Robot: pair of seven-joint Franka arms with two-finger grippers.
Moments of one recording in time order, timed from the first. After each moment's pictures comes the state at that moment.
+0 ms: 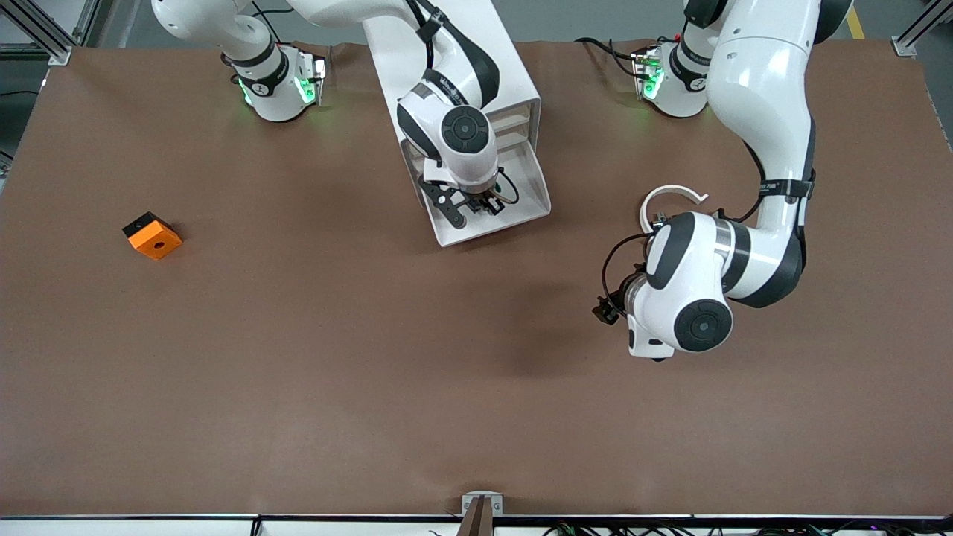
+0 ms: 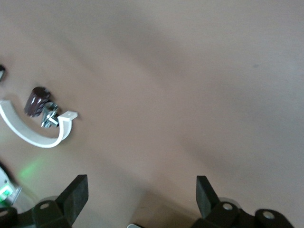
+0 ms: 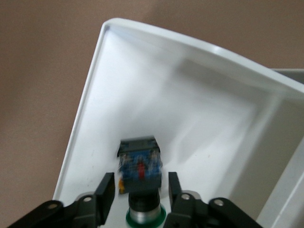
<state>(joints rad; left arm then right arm) -0.43 0.72 0.10 -1.23 -0.23 1.57 -0.98 0.92 0.51 -0.03 -1.71 0.24 2.12 1.66</state>
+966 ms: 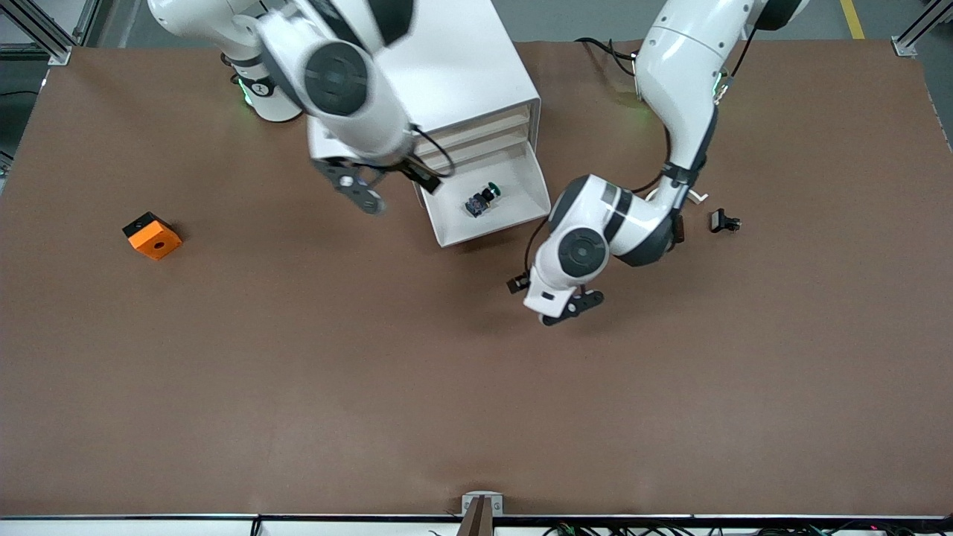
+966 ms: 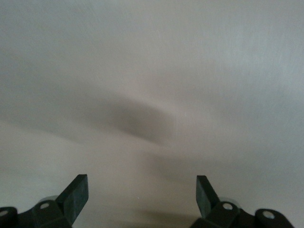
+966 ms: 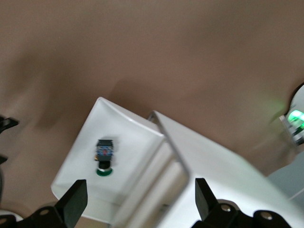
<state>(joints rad) -0.63 0.68 0.00 -1.58 -0.23 2.10 -0.88 0.65 0.23 -0.06 -1.45 0.24 1.45 1.24</state>
